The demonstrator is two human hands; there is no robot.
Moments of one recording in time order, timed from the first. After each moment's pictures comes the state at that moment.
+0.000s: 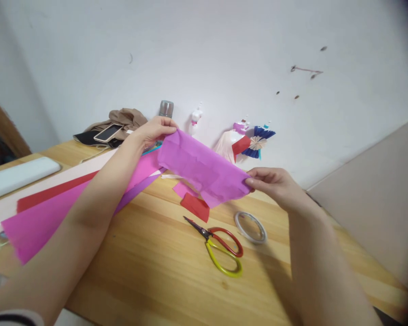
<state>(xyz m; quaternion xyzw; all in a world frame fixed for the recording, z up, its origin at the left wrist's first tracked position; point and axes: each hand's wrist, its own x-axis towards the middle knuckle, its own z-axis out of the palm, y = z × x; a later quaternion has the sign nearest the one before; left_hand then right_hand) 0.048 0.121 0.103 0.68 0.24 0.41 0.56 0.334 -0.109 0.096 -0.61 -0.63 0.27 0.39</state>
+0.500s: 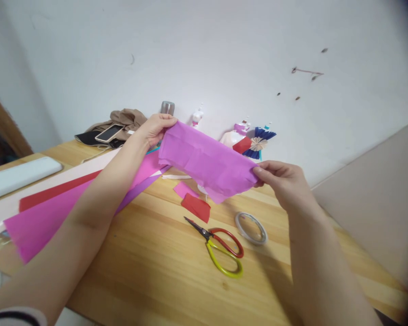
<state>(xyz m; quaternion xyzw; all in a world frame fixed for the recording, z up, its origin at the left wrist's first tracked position) 0.053 0.121 0.111 0.62 0.25 0.46 0.58 0.321 -0.108 0.102 -0.64 -0.55 0.18 0.50</state>
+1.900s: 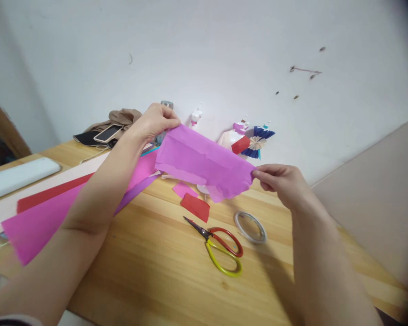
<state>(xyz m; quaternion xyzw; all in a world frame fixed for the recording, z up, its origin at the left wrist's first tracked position) 0.043 0.092 0.137 0.76 0.30 0.43 0.39 0.341 -0.108 0.098 -0.70 -0.50 0.18 0.47</state>
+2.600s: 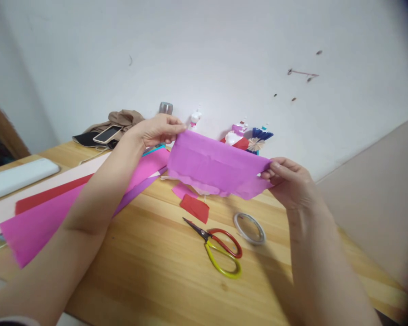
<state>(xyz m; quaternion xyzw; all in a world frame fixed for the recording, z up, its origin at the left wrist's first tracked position) 0.045 0.081 0.140 0.71 0.23 0.32 0.59 0.332 -0.109 0.107 -0.55 -0.41 0.30 0.66</state>
